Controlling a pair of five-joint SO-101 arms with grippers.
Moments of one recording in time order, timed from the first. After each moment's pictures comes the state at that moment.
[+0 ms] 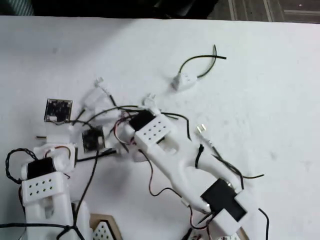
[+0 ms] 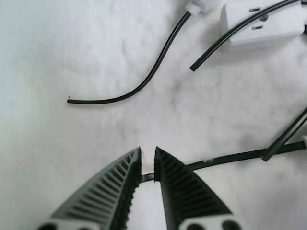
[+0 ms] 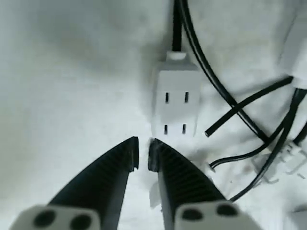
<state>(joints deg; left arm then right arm) -23.4 -56.3 72.5 55.3 -19.6 -44.7 1.0 18.8 71.0 56.7</state>
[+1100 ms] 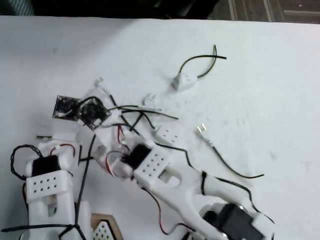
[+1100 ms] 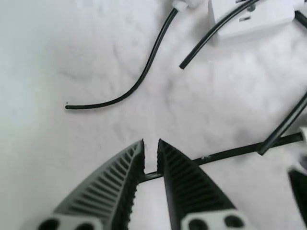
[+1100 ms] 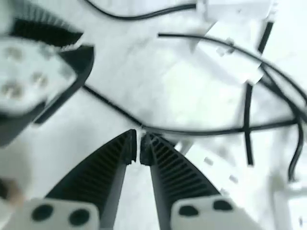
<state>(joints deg) -22.6 -56.3 72.4 54.5 -20.0 -51.3 -15.1 39.1 37.3 -7.5</state>
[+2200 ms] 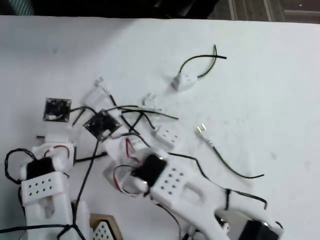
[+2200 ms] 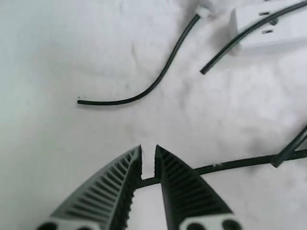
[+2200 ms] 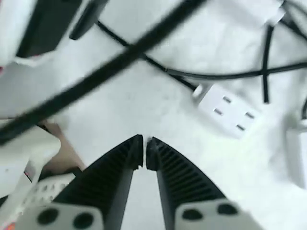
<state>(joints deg) -25.8 -56.3 72.5 53.5 -19.7 -57.2 -30.9 39.3 59.2 -9.6</state>
